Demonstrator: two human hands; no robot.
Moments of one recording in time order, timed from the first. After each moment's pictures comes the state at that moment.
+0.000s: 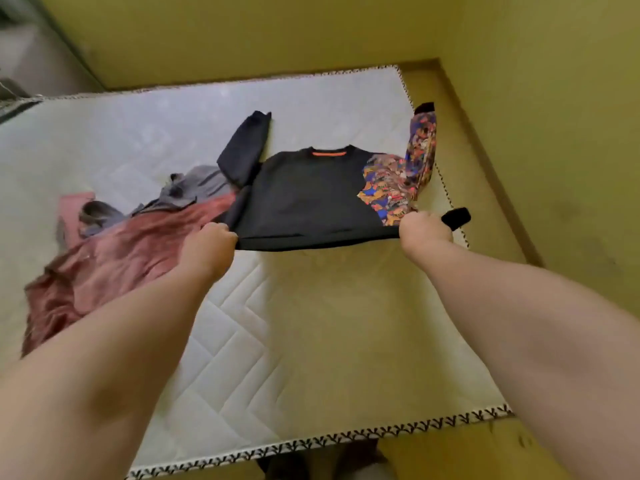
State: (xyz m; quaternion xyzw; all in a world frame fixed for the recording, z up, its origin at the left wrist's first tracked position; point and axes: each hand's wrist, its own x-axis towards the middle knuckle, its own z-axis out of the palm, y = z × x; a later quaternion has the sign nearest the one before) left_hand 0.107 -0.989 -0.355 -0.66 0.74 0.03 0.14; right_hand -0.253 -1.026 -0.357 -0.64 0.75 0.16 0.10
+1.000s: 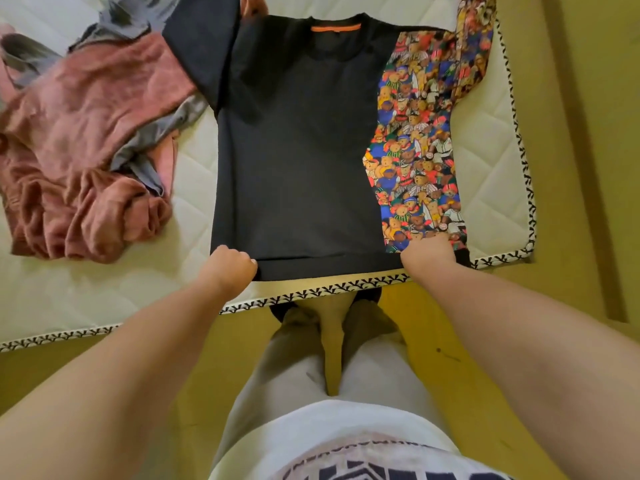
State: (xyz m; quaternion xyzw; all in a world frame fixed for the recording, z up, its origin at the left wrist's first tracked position) left_hand 0.108 -0.721 -0.535 -0.38 0.80 0.05 0.46; right_hand -0.246 -0.736 -0.526 -0.71 0.46 0.51 0.16
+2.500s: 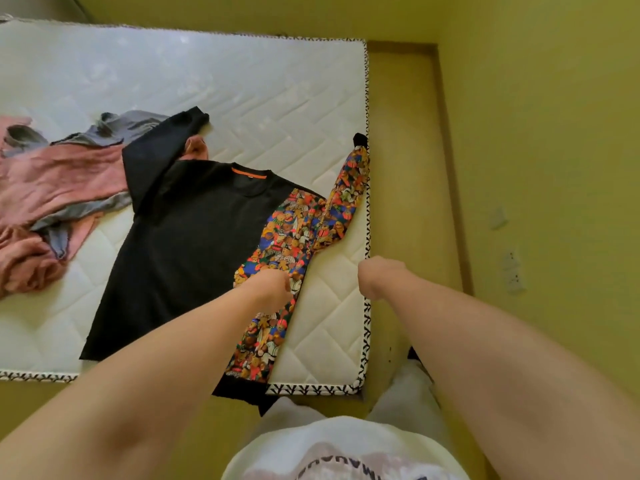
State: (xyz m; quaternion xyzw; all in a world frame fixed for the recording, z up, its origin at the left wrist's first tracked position) left_hand -0.348 -0.891 -0.418 -0.68 0.60 0.38 0.19; right_hand -0.560 -0.952 -0.389 -0.73 0.52 0.39 0.21
